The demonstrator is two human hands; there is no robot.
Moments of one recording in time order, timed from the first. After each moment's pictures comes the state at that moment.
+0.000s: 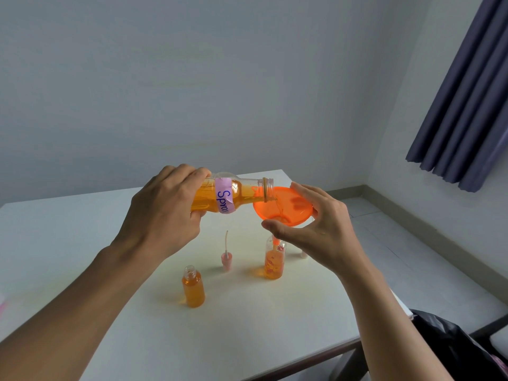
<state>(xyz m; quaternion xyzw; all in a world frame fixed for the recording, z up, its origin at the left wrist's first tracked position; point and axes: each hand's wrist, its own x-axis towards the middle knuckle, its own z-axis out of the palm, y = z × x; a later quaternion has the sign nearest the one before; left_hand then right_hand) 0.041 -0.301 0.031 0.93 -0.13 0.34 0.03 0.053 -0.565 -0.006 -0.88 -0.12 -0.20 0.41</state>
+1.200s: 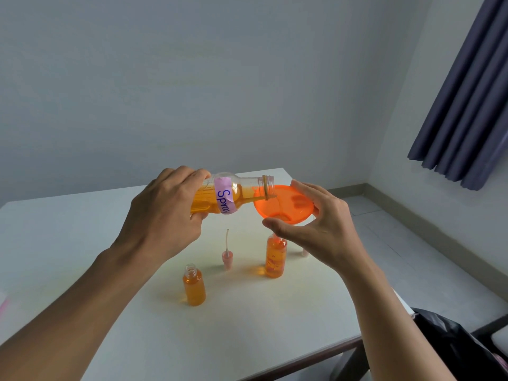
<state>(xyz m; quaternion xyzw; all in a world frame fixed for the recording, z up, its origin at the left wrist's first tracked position) 0.038 -0.303 0.028 0.93 -0.12 0.34 0.05 0.051 -0.564 -0.004 -0.88 -0.12 -0.19 0.42</state>
